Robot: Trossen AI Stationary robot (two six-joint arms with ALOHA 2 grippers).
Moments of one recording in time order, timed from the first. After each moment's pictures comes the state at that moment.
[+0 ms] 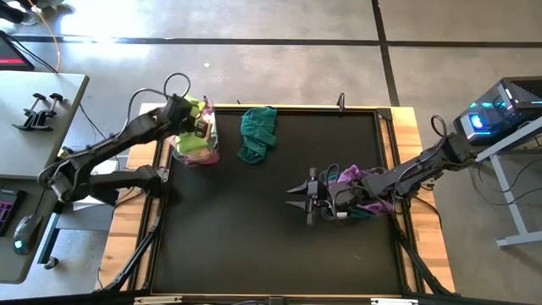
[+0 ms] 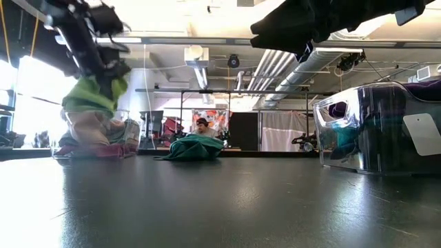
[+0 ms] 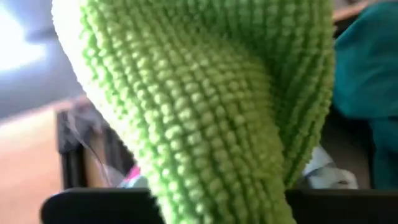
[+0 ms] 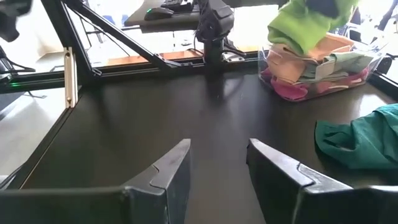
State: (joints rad) left arm 0.79 0.96 0.73 -0.65 -0.38 -0.27; right arm 0.32 1.42 0.69 0.43 0.37 0.18
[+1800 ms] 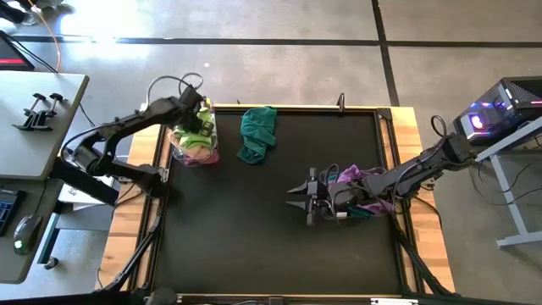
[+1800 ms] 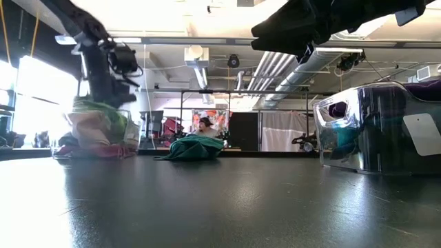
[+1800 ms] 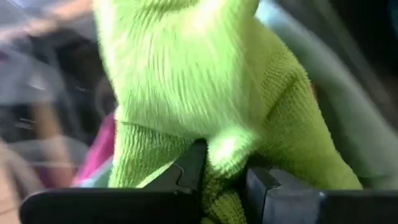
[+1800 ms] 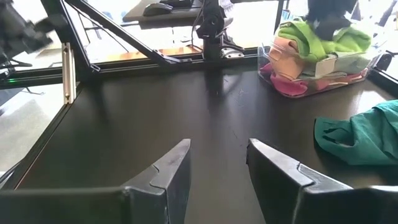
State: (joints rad) left arm 0.96 1.33 0.82 -0.71 -0.16 -0.21; right arm 0.32 1.42 0.69 0.42 0.37 0.19
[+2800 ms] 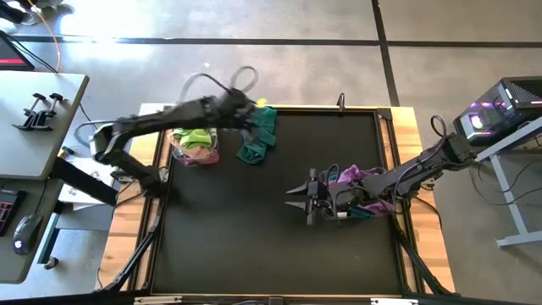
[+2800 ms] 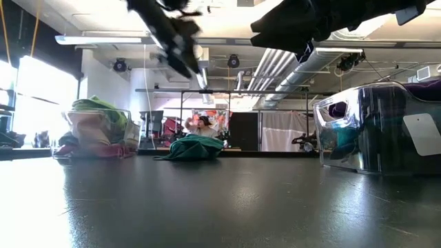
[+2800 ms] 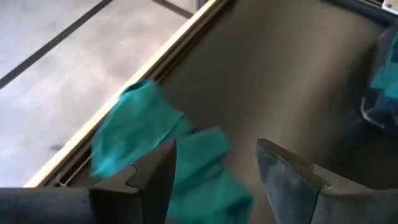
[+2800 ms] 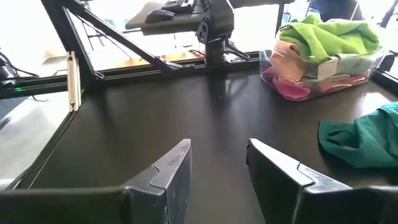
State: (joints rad) left arm 0.43 1.50 1.29 -0.58 -0.14 -0.12; right arm 0.33 1.42 0.69 0.44 0.37 0.20
